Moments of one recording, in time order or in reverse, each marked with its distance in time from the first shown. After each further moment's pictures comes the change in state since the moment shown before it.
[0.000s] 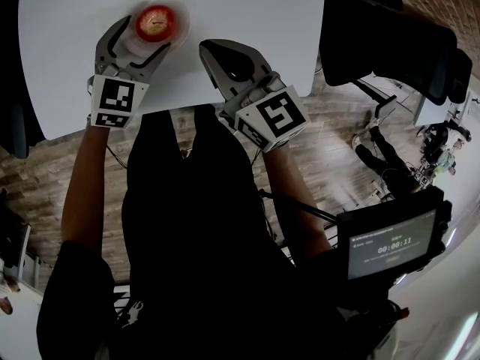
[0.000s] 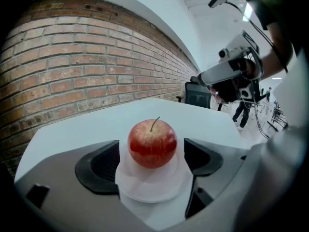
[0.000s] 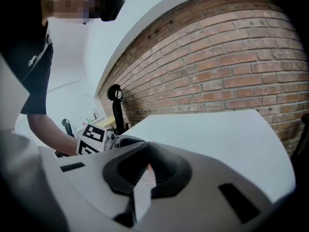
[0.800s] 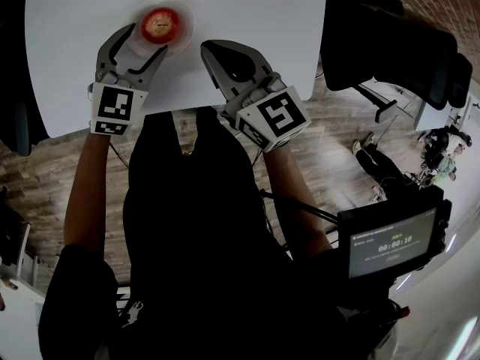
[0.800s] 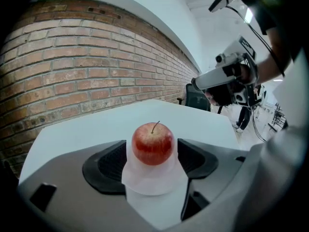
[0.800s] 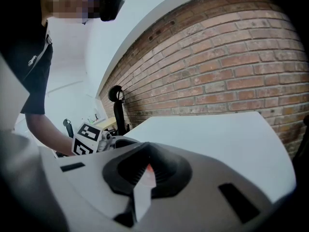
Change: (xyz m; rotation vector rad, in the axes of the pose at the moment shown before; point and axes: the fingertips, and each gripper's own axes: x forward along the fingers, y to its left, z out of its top) left arm -0.019 0.001 0.003 -0.017 -0.010 0.009; right arm 0.003 0.004 0.004 -0.013 -0.017 0.016
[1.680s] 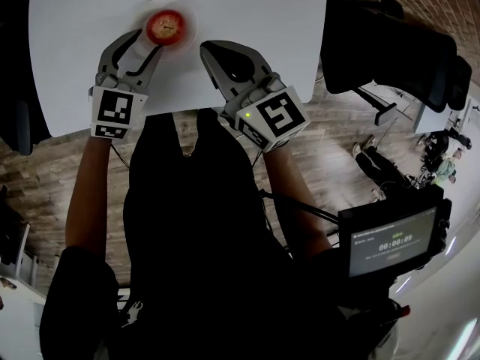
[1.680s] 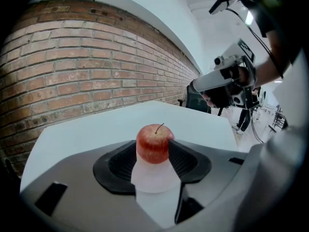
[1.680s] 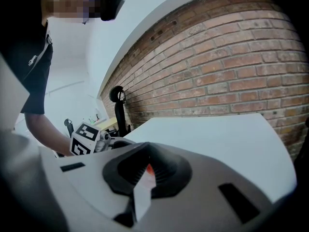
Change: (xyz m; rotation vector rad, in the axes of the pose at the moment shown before) left arm -0.009 0.003 0.002 -0.015 -0.011 0.006; right arm 0.006 0.004 0.005 -0.005 -0.009 0.009
